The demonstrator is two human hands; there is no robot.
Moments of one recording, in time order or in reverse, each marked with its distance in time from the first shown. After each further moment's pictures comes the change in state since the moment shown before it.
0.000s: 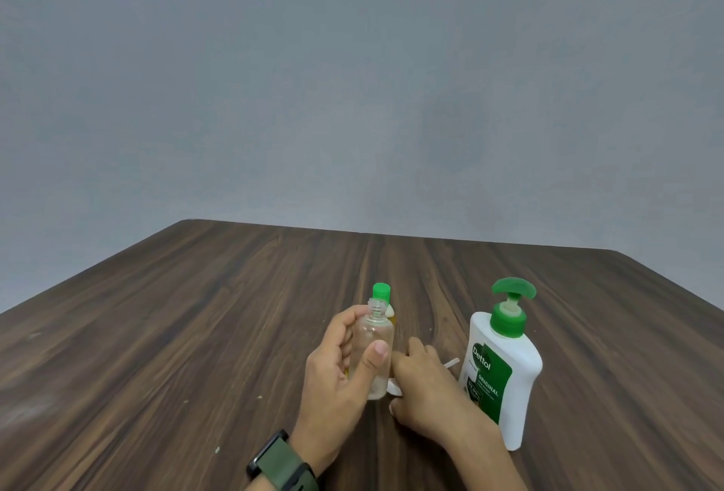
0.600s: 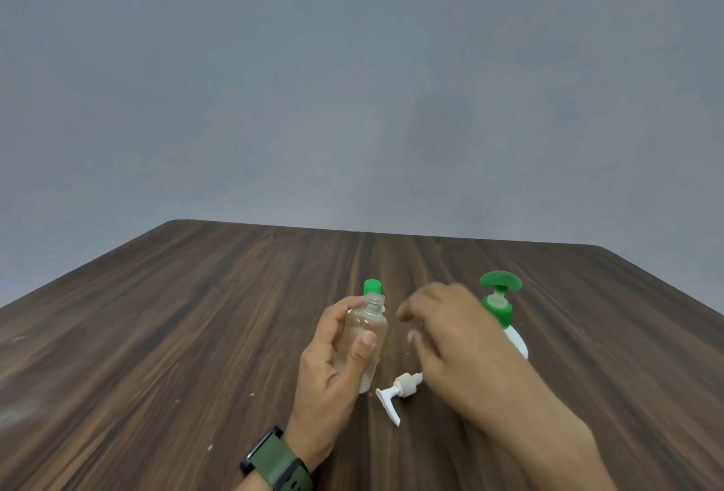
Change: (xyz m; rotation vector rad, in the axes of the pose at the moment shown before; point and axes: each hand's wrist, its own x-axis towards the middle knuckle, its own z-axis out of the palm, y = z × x) left_hand -0.002 0.003 0.002 -0.052 -0.011 0.049; right_hand -0.056 -0.018 -0.076 -0.062 0.440 -0.225
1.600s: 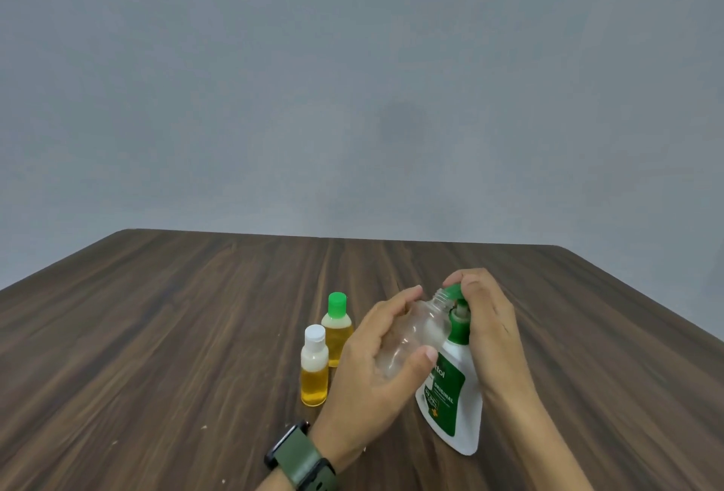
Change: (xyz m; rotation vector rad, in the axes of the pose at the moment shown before) left_hand 0.021 0.024 0.057 0.018 -0.288 0.023; right_hand 0.006 0.069 0.026 1.015 0.505 0.425
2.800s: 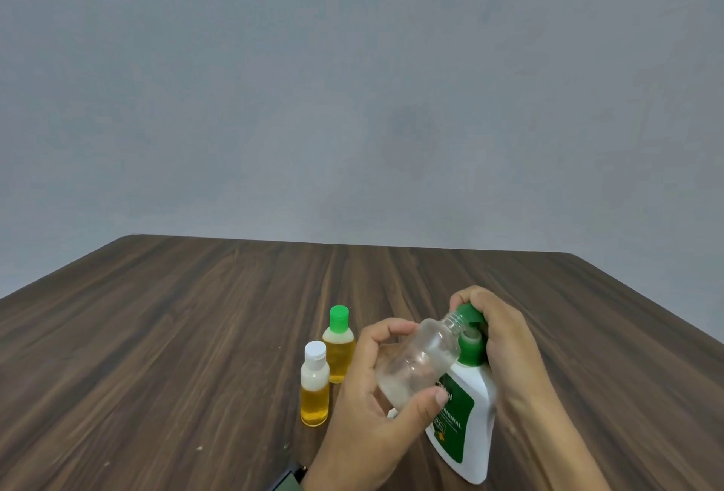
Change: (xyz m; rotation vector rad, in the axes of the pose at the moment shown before) left_hand -0.007 -0.010 0.003 -0.132 0.059 -0.061; right_hand 0.013 -0.002 -0.007 0.162 -0.112 0.242
